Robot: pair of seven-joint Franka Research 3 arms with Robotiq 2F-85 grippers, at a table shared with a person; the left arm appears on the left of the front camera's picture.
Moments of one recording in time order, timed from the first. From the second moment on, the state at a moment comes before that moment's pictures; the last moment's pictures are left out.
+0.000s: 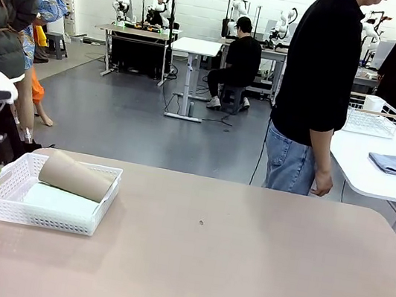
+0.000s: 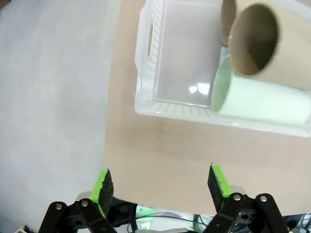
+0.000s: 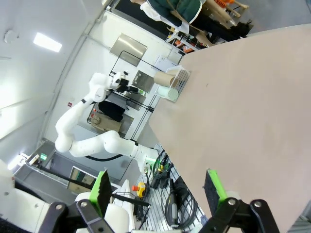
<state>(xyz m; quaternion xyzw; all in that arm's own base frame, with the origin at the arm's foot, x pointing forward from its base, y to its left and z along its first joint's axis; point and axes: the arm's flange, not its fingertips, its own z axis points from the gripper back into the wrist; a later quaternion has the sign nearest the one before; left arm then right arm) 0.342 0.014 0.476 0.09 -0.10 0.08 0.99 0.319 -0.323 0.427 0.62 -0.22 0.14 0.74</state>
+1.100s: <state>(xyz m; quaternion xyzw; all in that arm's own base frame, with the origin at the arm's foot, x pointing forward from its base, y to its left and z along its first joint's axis) 0.299 -0.012 0.531 0.11 -0.16 0.09 0.98 0.319 -0.323 0.427 0.62 -0.22 0.14 0.74</state>
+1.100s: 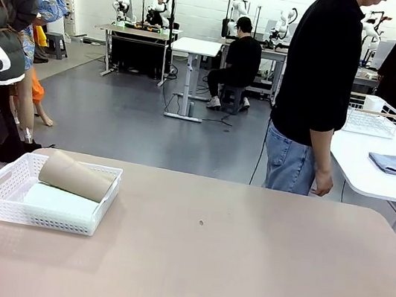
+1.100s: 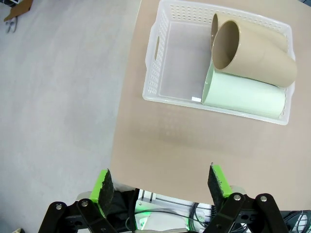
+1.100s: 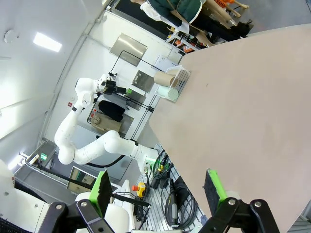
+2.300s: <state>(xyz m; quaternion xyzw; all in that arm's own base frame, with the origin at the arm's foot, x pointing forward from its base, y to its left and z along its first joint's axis) 0.277 0.203 0.558 -0.48 -0.09 0.06 0.87 0.318 -0.323 0.426 0.62 -0.22 0.13 0.74</state>
